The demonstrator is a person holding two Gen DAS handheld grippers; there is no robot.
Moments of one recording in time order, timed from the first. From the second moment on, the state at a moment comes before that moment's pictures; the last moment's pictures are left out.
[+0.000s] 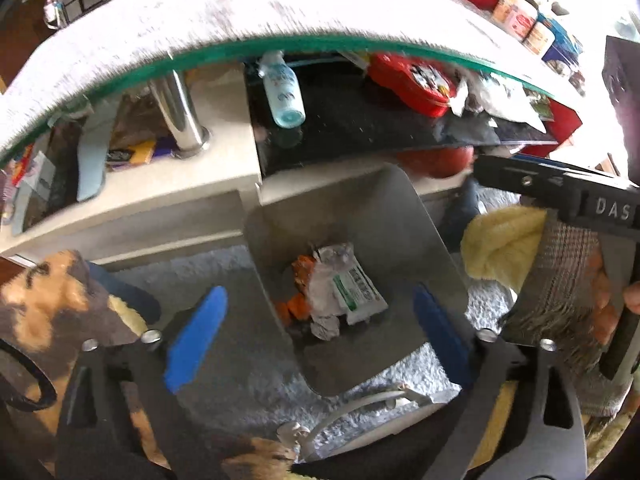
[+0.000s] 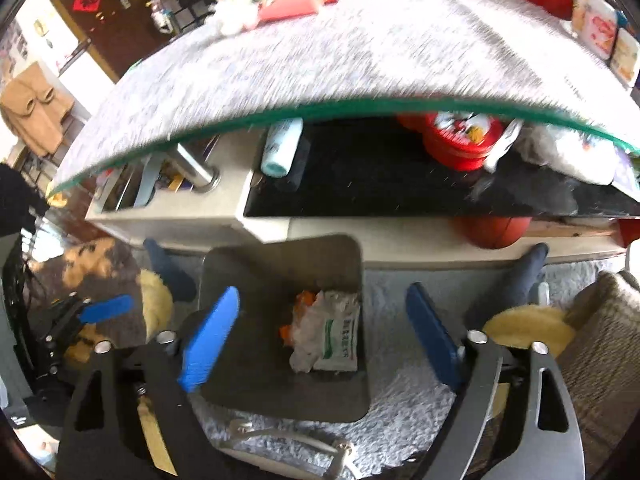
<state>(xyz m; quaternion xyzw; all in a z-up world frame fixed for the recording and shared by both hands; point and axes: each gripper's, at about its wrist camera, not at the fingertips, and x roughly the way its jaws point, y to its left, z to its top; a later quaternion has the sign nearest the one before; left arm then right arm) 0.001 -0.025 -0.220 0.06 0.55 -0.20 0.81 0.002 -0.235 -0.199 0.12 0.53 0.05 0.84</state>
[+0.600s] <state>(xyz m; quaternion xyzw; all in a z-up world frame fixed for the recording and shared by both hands) 0.093 -0.021 -0.149 0.06 0.49 -0.18 0.85 0.090 -0.260 -0.134 0.11 0.47 0.03 0.88</state>
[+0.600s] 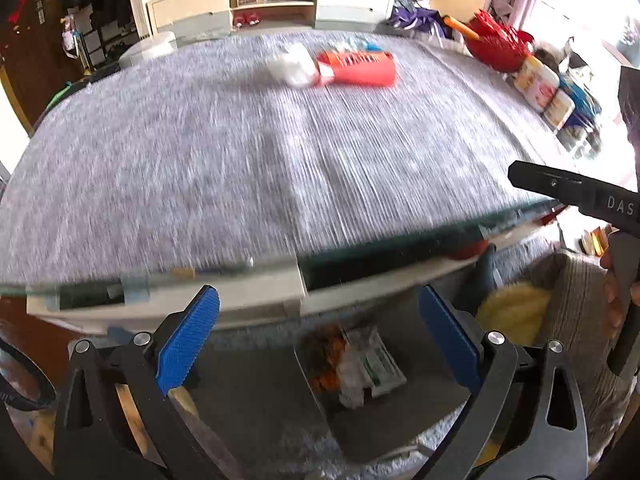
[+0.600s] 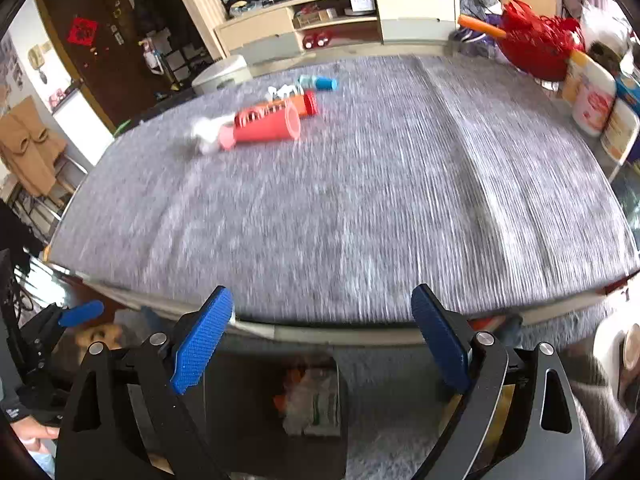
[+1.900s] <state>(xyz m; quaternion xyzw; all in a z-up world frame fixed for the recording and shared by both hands) 0.295 -0.072 -0.139 0.04 0.47 -0.20 0.86 0.241 -0.243 -0.159 0.07 0.46 0.12 0.88</state>
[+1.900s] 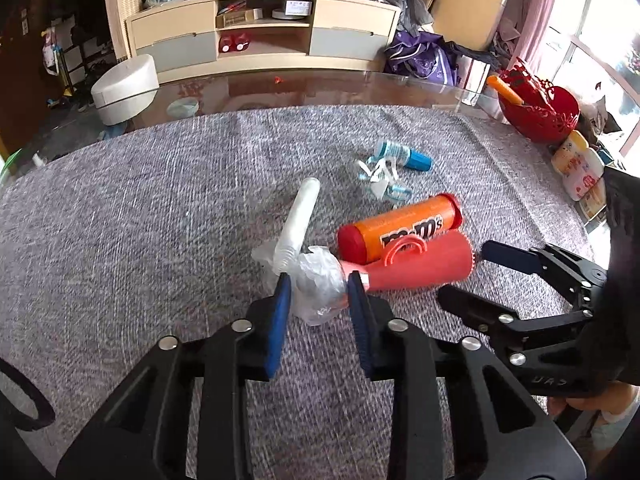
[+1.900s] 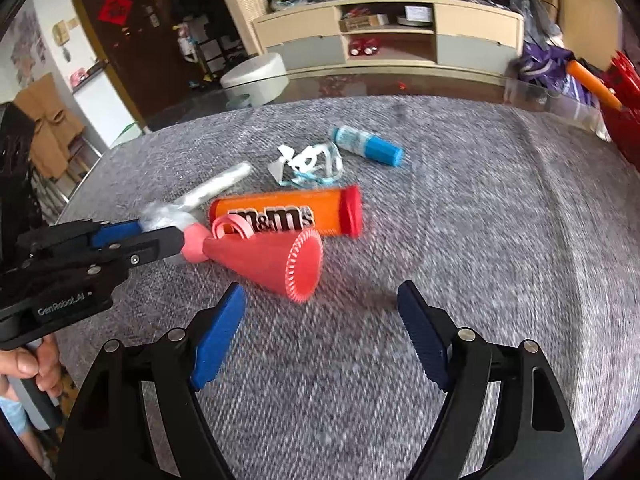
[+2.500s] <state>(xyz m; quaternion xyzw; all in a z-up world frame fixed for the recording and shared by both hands) 0.317 -0.058 -0.140 0.05 0.47 -0.20 0.86 0.263 -0.208 -0.153 0.06 0.45 0.19 0.87</state>
